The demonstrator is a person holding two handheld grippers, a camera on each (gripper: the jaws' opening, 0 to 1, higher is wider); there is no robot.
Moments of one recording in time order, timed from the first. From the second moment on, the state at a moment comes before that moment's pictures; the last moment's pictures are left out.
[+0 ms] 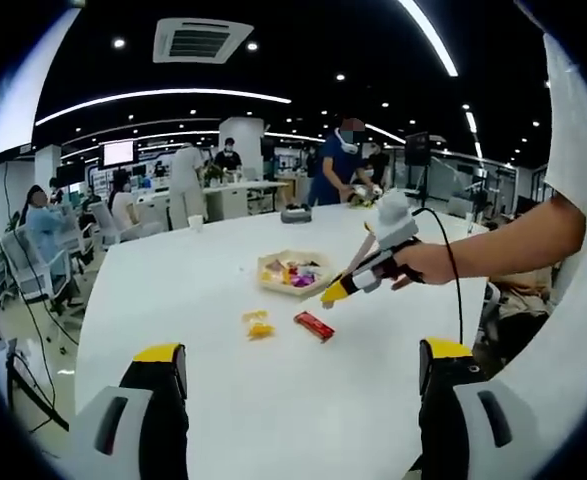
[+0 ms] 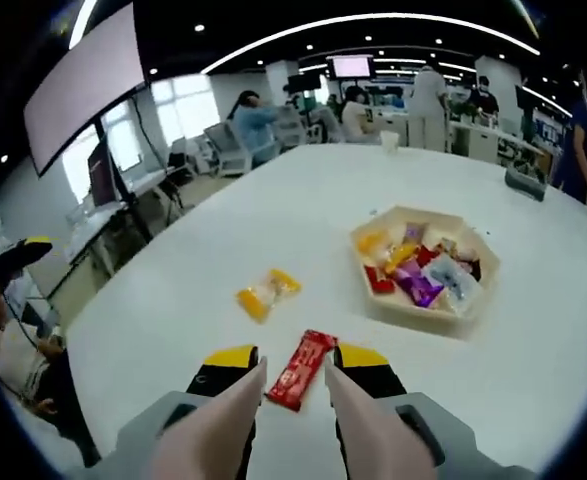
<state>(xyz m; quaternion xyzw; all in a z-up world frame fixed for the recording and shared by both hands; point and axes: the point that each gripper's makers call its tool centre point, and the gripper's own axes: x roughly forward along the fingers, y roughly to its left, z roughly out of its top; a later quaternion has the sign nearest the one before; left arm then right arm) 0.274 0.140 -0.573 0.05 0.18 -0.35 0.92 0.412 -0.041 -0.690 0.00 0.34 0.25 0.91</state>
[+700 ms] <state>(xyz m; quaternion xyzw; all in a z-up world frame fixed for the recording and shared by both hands) 0.274 0.157 -0.594 0.03 0.23 -0.34 0.91 0.429 -0.028 -0.738 0.01 0.39 0.18 0.90</state>
